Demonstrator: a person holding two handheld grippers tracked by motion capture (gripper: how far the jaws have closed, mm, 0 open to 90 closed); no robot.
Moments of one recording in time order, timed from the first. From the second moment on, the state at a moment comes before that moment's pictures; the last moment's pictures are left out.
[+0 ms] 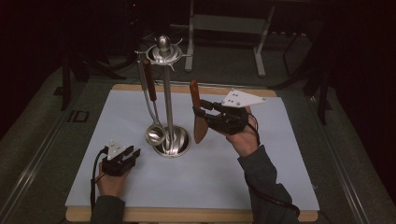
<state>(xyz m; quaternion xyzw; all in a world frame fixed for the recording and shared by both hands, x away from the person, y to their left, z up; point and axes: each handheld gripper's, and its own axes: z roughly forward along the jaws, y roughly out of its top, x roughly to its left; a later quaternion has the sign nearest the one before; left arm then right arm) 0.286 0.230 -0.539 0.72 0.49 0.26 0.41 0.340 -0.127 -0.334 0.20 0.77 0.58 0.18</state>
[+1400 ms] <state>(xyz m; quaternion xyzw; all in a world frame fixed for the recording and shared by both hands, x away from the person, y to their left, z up) 0.286 0.230 -0.539 0.72 0.49 0.26 0.41 0.335 -0.106 -0.303 0.17 0.76 0.60 0.18</state>
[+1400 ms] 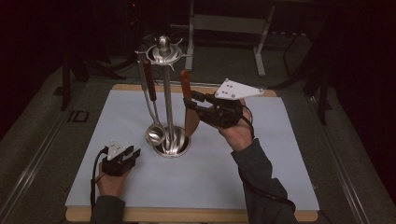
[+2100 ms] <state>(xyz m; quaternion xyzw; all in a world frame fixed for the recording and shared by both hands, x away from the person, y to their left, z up) 0.286 0.230 -0.539 0.72 0.49 0.26 0.41 0.334 -0.091 -0.289 0.18 0.75 0.61 0.18</state>
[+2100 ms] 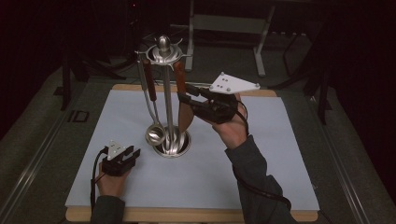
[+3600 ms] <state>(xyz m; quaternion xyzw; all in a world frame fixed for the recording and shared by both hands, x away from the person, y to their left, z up) 0.286 0.230 -0.539 0.72 0.49 0.26 0.41 0.338 -0.090 -0.299 0.18 0.79 0.56 0.17</state>
